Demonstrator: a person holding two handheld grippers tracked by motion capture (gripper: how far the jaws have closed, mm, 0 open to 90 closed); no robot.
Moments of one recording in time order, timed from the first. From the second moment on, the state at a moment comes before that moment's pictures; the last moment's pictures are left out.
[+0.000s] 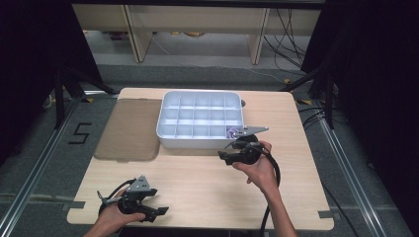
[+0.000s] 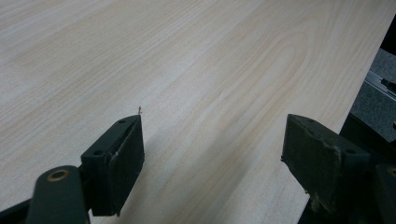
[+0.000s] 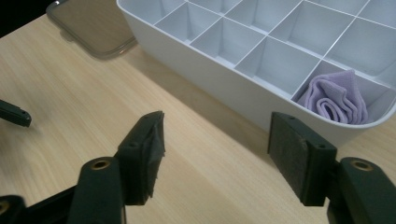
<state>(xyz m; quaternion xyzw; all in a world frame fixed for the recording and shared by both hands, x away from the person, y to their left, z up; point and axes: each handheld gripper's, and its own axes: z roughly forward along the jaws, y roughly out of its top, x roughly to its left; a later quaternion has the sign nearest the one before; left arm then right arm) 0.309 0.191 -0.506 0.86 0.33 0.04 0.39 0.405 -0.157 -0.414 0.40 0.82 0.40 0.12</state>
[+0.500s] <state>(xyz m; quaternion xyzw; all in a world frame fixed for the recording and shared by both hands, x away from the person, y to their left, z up) 0.309 0.191 -0.506 0.86 0.33 0.04 0.39 0.393 -0.152 -0.422 0.40 0.82 0.39 0.12</state>
